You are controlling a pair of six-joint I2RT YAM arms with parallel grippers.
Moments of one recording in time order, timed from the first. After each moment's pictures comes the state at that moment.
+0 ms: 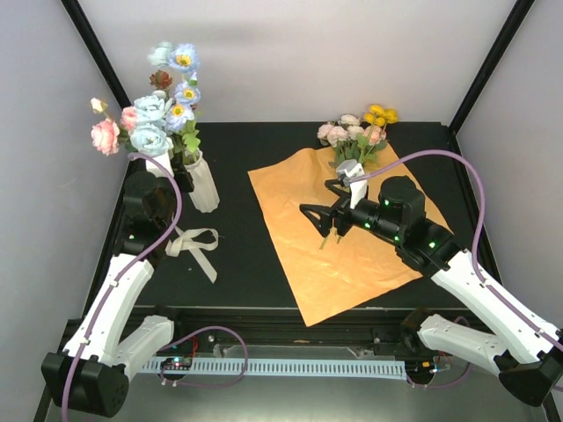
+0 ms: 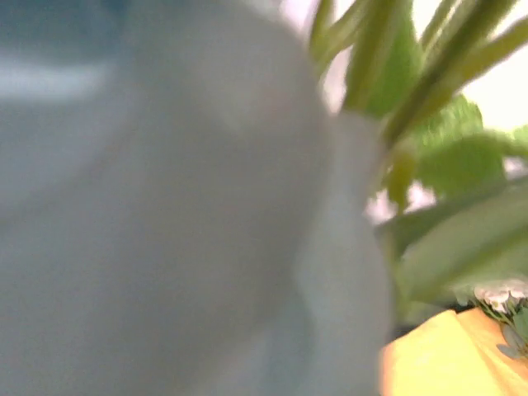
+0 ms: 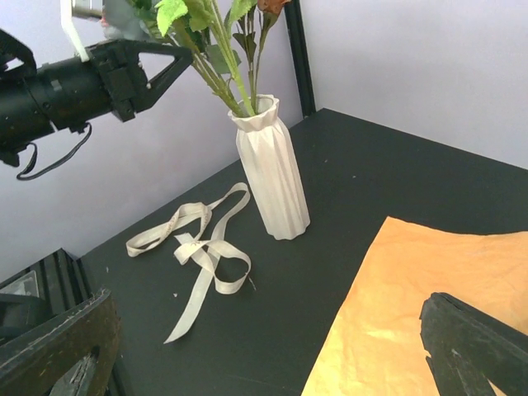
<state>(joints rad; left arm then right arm) -0.15 0.89 0.81 0.04 -0.13 -0.12 0.72 0.95 1.01 -0.30 -0.28 0.17</state>
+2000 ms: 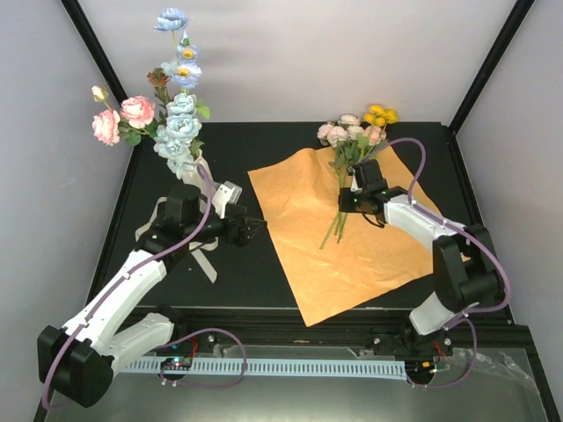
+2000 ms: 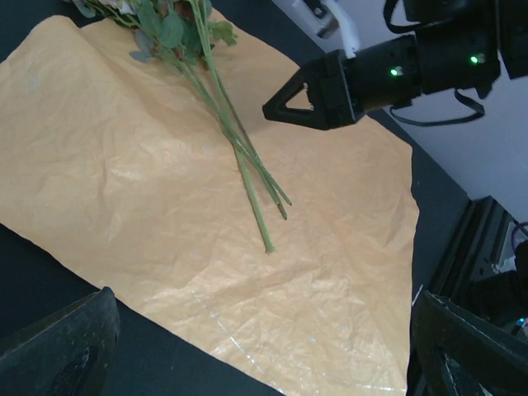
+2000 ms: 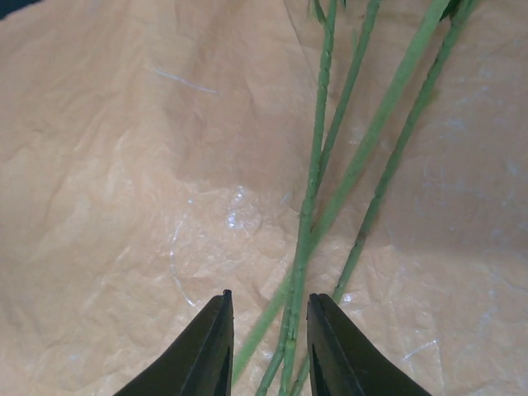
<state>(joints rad) -0.39 0.95 0.74 -0.30 0.59 -0.20 0.37 1.56 1.00 -0.33 -0.06 0.35</state>
